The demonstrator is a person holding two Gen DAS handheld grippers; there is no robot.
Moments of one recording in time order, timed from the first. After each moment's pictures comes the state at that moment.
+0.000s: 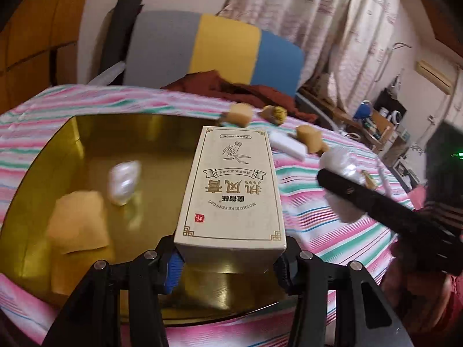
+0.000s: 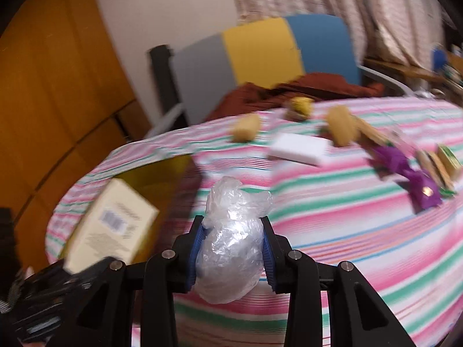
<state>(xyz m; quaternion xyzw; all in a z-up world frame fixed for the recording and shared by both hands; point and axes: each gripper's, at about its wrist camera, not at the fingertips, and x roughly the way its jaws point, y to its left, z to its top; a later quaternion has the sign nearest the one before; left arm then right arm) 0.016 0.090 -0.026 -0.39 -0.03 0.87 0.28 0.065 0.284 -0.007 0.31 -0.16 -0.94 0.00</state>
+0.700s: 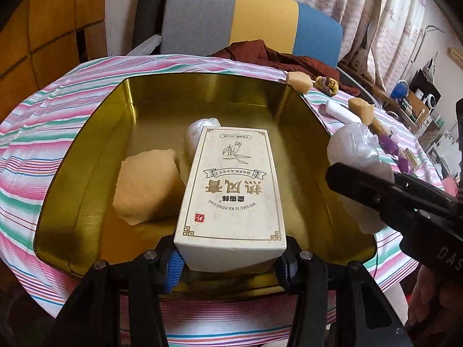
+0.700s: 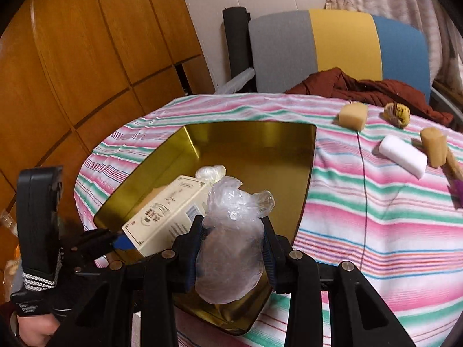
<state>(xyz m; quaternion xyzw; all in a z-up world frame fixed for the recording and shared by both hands) 0.003 0.042 -0.056 -0.45 0.02 0.87 0.21 0.030 0.182 -0.022 0.37 -0.09 -0.92 0.11</state>
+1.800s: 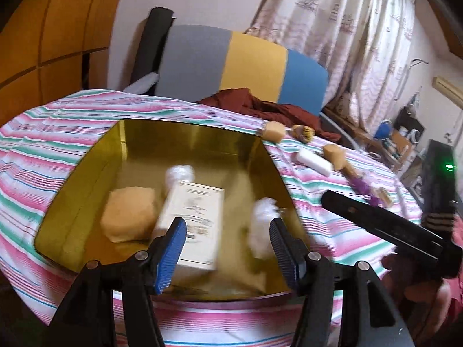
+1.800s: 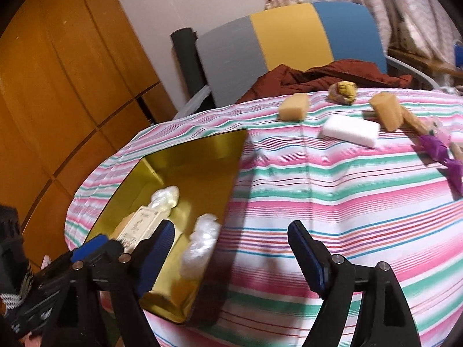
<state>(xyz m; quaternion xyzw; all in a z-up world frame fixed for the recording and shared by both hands) 0.035 0.048 -0.021 -0.36 -0.05 0.90 0.24 0.052 0.251 -0.022 0.34 -0.19 -0.92 0.01</state>
